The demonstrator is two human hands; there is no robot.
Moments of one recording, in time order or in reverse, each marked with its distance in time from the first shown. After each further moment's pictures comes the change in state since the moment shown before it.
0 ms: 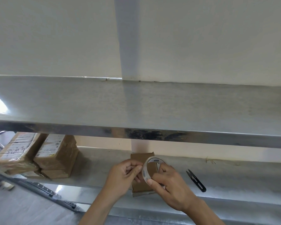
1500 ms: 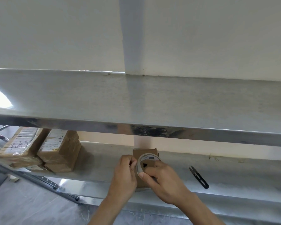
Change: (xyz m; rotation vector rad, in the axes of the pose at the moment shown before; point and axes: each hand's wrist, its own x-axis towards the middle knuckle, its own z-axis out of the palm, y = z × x) left_hand -0.008 -0.018 0.012 0.469 0.290 0.139; right_hand 0.020 -0.015 0.017 0.034 -0.123 0.105
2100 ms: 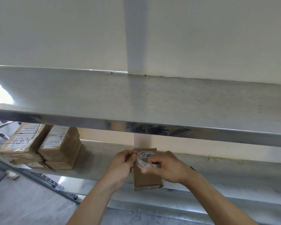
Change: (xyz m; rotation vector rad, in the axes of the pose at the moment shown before) left_hand 0.031 0.007 -0.011 -0.565 -0.216 -0.521; right_hand 0.028 0.014 -0.037 0.121 -0.216 0.012
